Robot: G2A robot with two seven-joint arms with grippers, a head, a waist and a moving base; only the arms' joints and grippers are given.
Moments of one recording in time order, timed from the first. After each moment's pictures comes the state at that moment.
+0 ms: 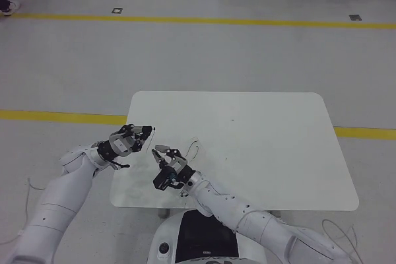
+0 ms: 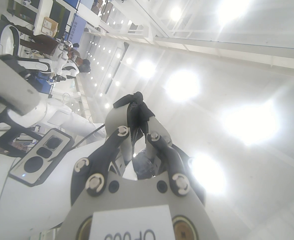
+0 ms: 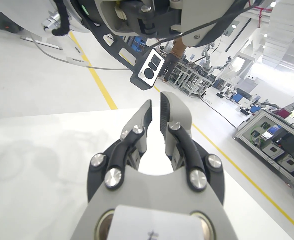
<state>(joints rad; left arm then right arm) 1.25 -0.96 -1.24 -1.25 -1.21 0.33 -1.25 -1.08 -1.54 0.42 -0.99 -1.57 0.34 -0.55</state>
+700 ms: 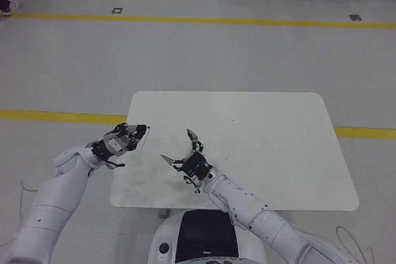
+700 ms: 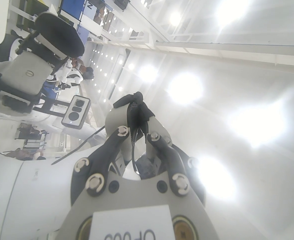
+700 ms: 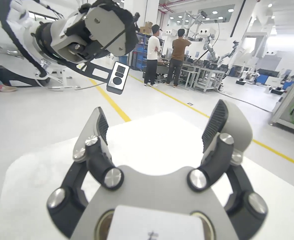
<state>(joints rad) 1.26 -0.95 -1.29 -1.25 -1.18 0.31 -1.26 -1.19 -1.45 0.65 -1.11 -1.39 -0.01 -0.70</state>
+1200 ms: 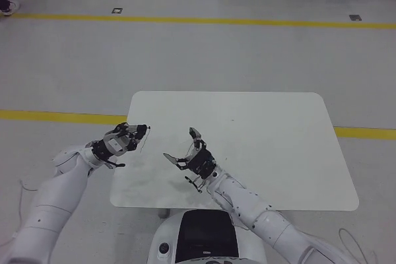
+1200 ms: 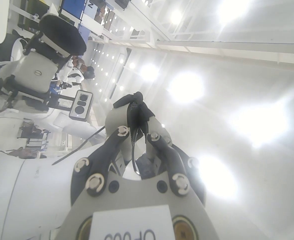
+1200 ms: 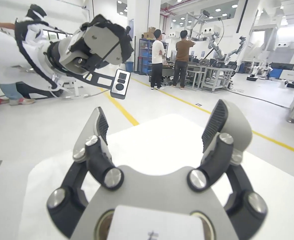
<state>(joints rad) 1.27 -0.95 -1.29 -1.28 -1.17 0.31 -1.26 -1.21 -1.44 0.70 -1.14 -1.33 -0.10 -0.73</state>
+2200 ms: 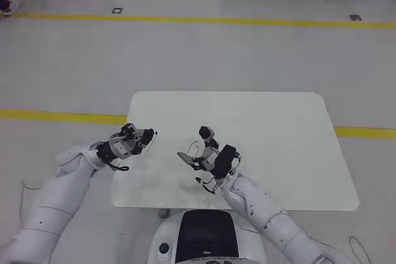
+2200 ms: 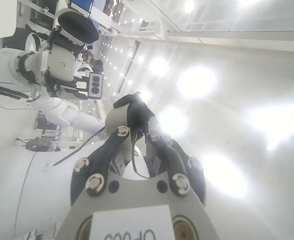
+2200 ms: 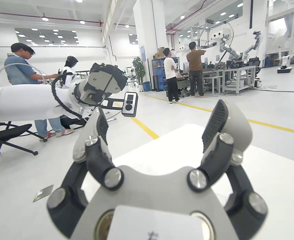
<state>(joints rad) 1.28 -0.94 -1.28 -1.34 -1.13 0.30 -1.26 -1.28 -1.39 0.82 -1.21 -1.26 -0.34 -0.78</state>
